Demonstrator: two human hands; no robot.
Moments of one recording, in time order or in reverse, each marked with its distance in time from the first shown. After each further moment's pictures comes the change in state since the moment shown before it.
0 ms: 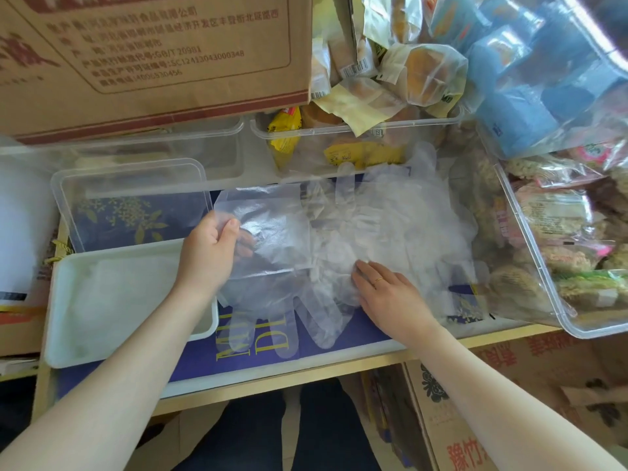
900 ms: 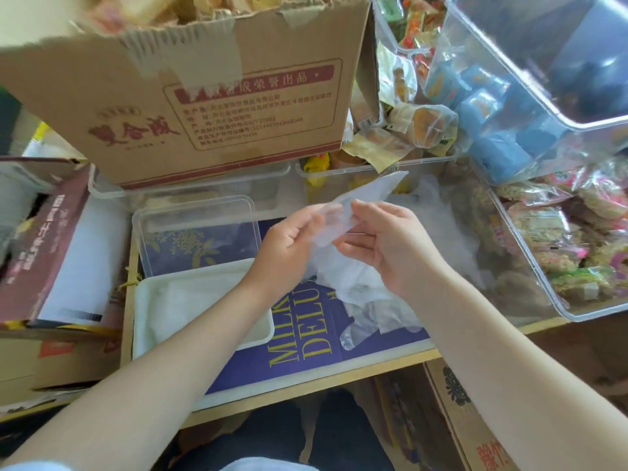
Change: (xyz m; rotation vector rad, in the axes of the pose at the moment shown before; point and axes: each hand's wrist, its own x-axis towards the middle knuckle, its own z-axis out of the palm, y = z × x) left_hand -0.034 0.082 -0.033 -0.240 -0.387 0.367; right_hand 0.082 -0.118 -0.206 1.812 0.214 0.751
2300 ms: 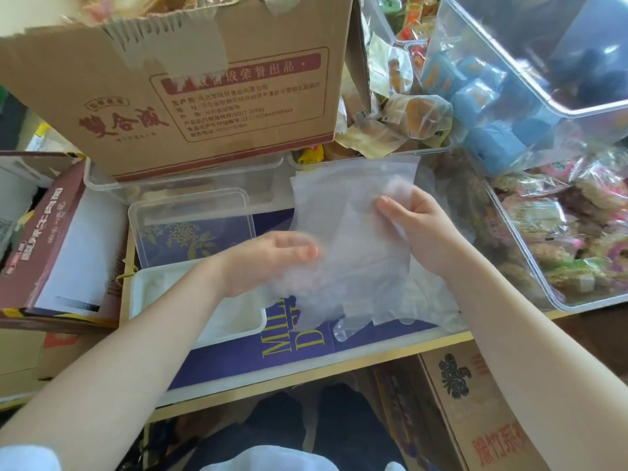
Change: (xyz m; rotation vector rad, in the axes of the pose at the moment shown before) left_hand -0.004 -0.005 -0.029 -0.080 -0.514 -0.496; right_hand 0.033 0.009 -0.076 -0.235 -0.189 -0.279
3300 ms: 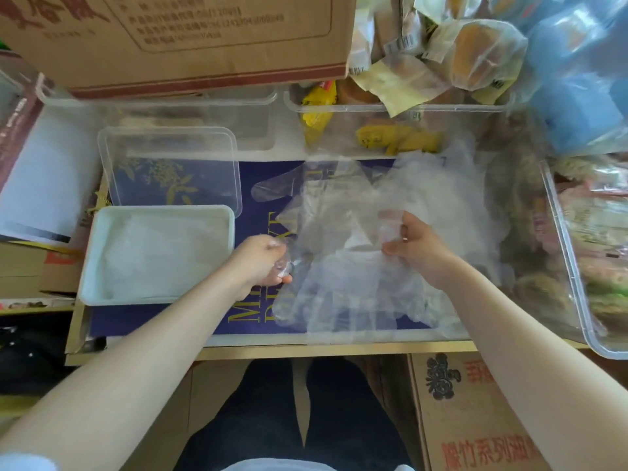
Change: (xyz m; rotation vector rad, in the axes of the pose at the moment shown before) left_hand 0.065 -0.081 0.047 -0.182 0.649 -0.397; right_hand 0.035 0.123 -0.075 -0.353 -0.094 0.459
